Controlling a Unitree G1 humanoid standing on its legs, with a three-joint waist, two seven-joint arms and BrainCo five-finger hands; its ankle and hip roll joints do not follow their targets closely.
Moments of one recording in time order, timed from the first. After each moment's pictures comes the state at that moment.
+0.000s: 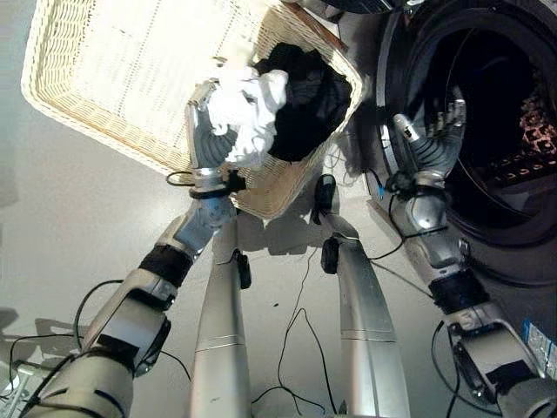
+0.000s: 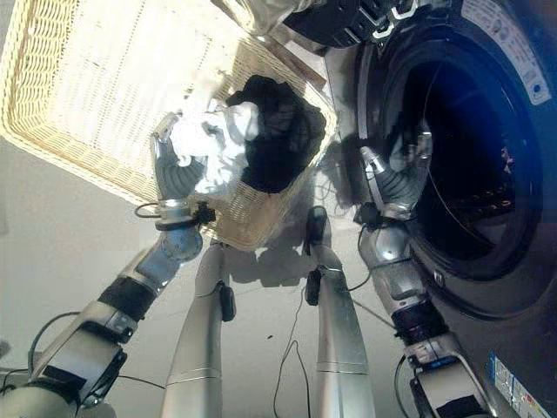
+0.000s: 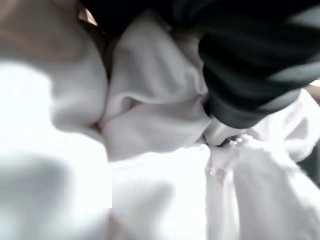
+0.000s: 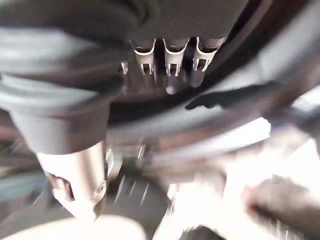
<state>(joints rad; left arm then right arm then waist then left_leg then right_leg) -0.78 0.47 -0.40 0.42 0.29 -0.59 0.88 -0.57 -0.40 0.20 0.13 0.42 -0.36 -0.59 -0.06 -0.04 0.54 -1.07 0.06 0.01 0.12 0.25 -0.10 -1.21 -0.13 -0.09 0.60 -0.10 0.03</state>
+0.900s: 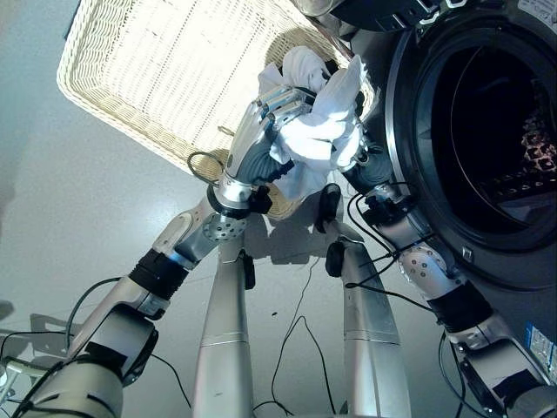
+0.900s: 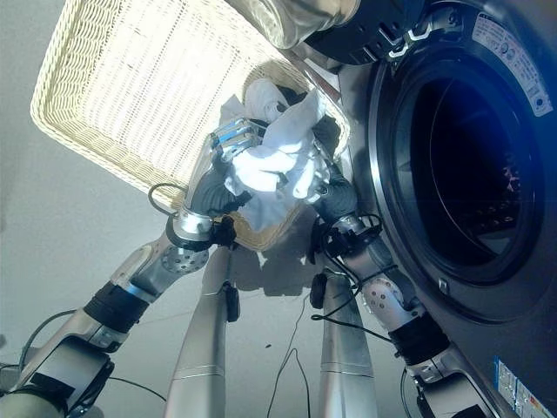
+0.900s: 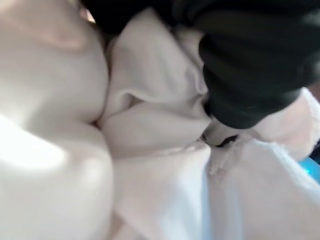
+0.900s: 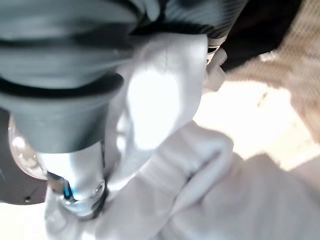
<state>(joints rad) -0.78 0.57 -0.48 0.14 0.49 -0.63 0.63 -0.58 -0.48 0.36 -0.04 1.20 -0.05 0.21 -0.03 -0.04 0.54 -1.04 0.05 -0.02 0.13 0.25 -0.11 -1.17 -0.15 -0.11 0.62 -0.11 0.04</state>
